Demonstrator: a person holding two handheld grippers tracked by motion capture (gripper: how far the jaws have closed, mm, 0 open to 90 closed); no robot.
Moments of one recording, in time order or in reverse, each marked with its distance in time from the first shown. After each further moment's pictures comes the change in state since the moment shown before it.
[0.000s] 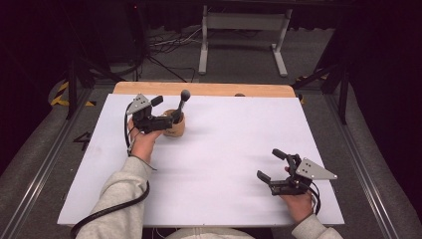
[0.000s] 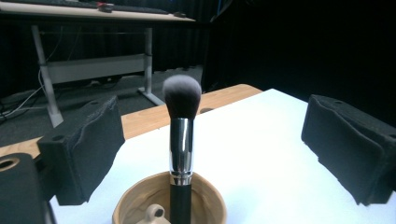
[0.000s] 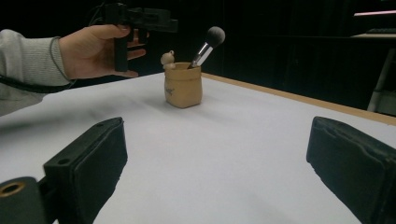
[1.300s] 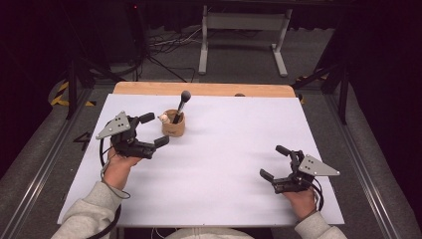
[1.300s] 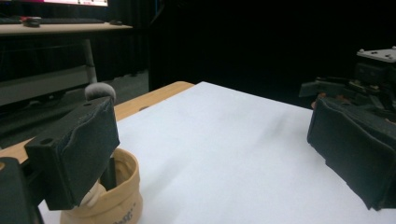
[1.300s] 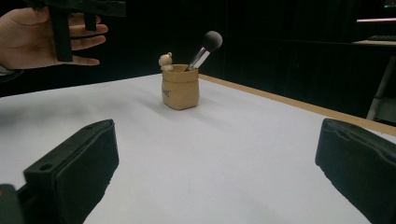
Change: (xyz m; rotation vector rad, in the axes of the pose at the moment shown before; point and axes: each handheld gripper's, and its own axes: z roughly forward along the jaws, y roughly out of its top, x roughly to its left) left arm -0.036 0.000 -0.080 0.007 -0.238 0.090; right arm -0.011 0.003 0.000 -0.003 0.017 -0.030
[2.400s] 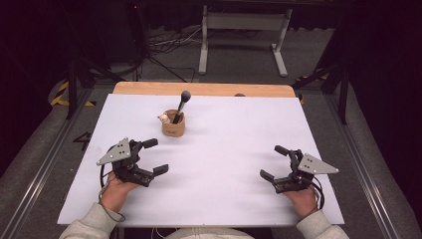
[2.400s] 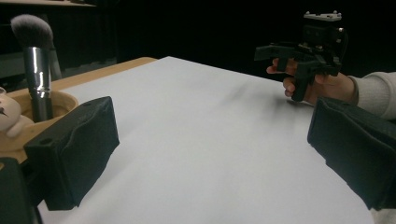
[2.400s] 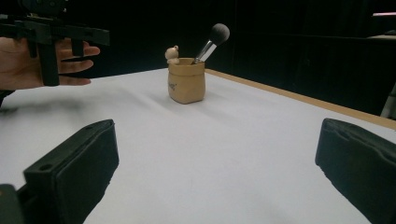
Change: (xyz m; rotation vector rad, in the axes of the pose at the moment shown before) left arm -0.024 -0.057 -0.013 0.027 -0.118 -0.026; right arm -0.006 -0.004 0.002 0.019 0.044 -0.002
